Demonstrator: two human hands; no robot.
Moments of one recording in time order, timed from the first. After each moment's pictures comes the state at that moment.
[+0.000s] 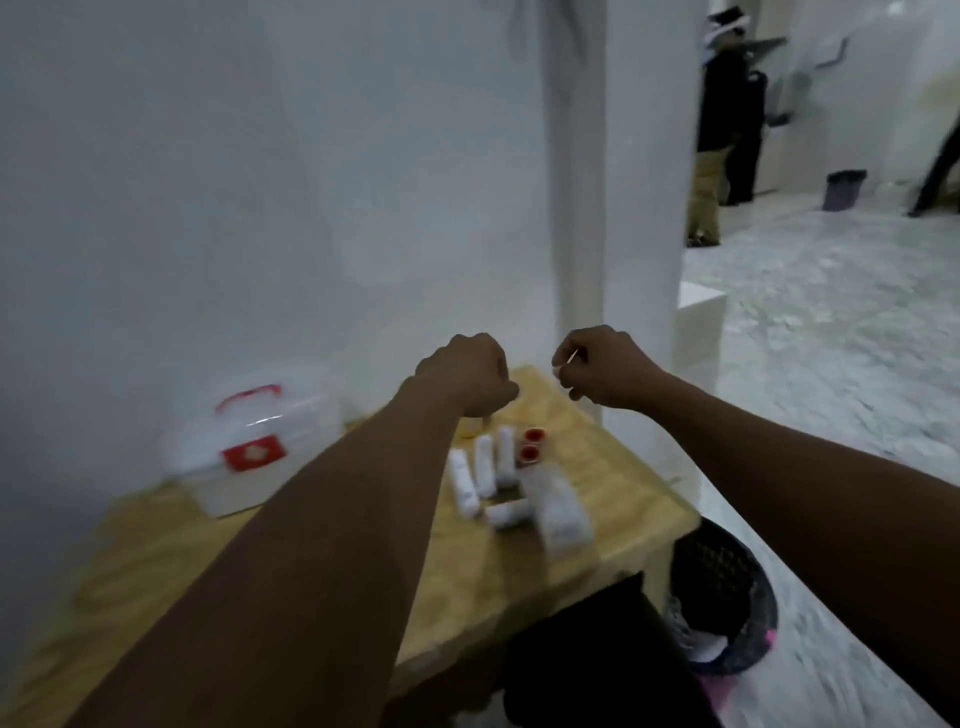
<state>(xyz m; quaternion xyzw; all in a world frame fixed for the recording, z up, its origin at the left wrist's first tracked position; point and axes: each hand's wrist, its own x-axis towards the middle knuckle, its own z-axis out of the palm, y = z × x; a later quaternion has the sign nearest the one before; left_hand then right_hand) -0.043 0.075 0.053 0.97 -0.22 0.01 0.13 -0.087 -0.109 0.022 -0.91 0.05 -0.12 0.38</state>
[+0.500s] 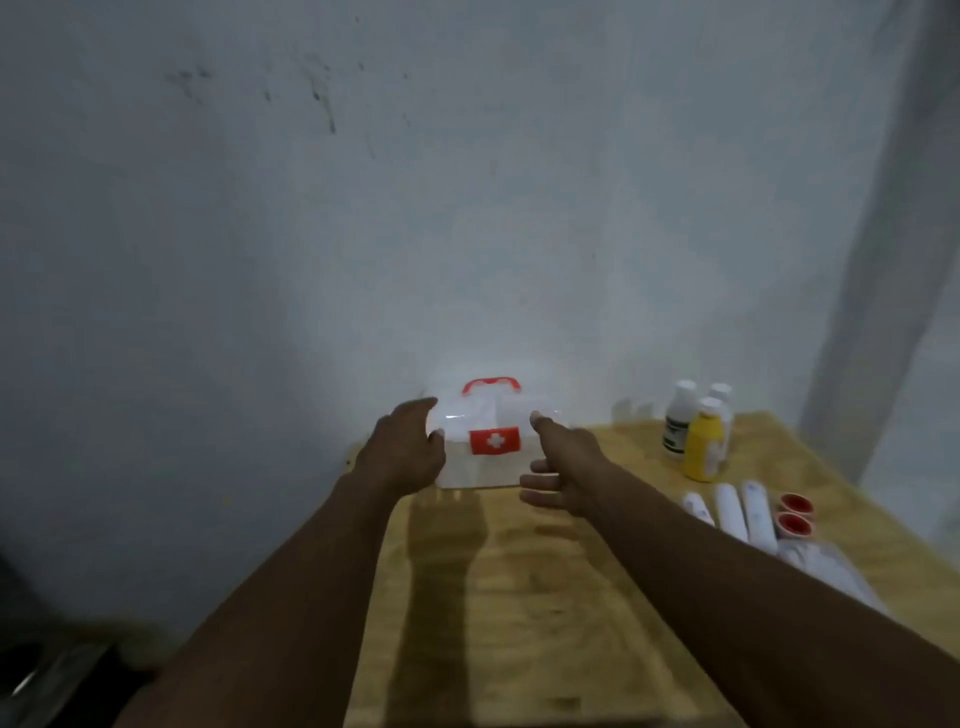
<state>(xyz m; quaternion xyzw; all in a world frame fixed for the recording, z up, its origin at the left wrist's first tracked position) -0.027 0.396 0.000 0.97 0.00 0.10 0.21 -0.021 0.197 -0.012 -0.64 0.17 0.13 0.73</state>
